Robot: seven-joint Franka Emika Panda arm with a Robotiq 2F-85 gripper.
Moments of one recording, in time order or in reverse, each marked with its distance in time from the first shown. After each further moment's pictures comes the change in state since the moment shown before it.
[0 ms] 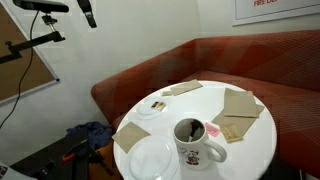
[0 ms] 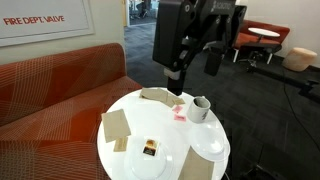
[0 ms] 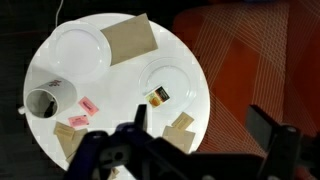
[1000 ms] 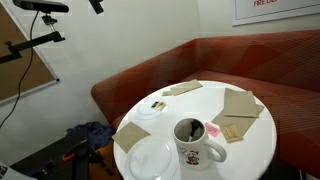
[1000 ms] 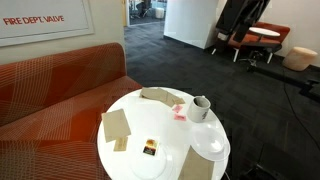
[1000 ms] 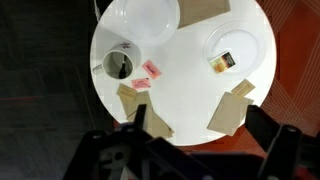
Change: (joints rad) arm -0.094 -0.157 -0.207 -0.144 -0.176 0.146 -0.259
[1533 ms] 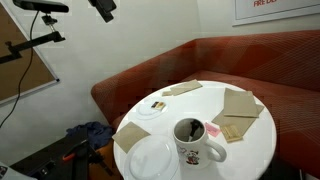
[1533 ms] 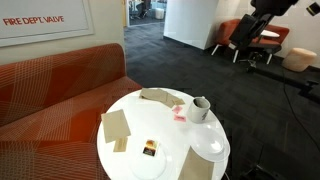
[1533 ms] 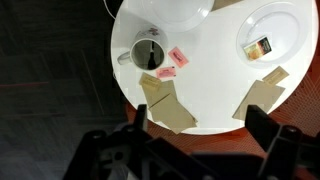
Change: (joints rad) arm -0.071 -0.049 -0.134 -0.162 -0.025 0.231 -0.164
